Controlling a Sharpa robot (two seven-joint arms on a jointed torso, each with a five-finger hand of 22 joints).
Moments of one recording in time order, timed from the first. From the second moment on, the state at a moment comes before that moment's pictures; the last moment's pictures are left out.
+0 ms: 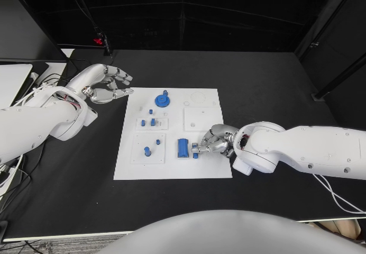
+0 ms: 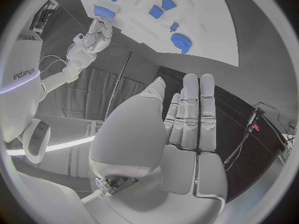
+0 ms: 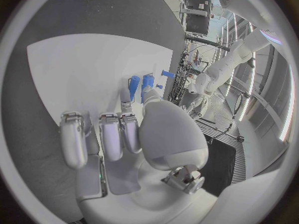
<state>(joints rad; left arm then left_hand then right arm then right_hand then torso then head) 1.37 -0.78 -0.24 1.27 -1.00 -0.49 0.34 1.52 -0.07 0.15 0.29 0.14 0.78 0.18 0.30 0.07 0.91 0.12 0.32 0.07 1.17 0.04 0.78 0.57 0.16 1.04 0.14 0.55 1.09 1.11 -0.96 -0.13 1.84 -0.86 -0.31 -0.47 1.26 0.05 -0.10 0.29 0.23 0.80 0.13 0.69 0.29 1.46 0.06 1.56 1.31 1.47 0.01 1.57 1.31 0.01 1.47 0.13 1.57 1.31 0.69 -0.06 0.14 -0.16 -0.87</state>
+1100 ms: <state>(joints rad) 1.37 -0.78 -0.24 1.27 -1.00 -0.49 0.34 1.52 -0.07 0.15 0.29 0.14 0.78 0.18 0.30 0.07 0.91 0.12 0.32 0.07 1.17 0.04 0.78 0.57 0.16 1.04 0.14 0.55 1.09 1.11 -0.95 -0.13 1.82 -0.90 -0.23 -0.54 1.33 0.11 -0.18 0.28 0.06 0.79 0.08 0.89 0.46 1.46 0.02 1.57 1.31 1.47 -0.03 1.57 1.31 0.01 1.47 0.08 1.57 1.31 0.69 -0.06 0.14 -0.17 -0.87</state>
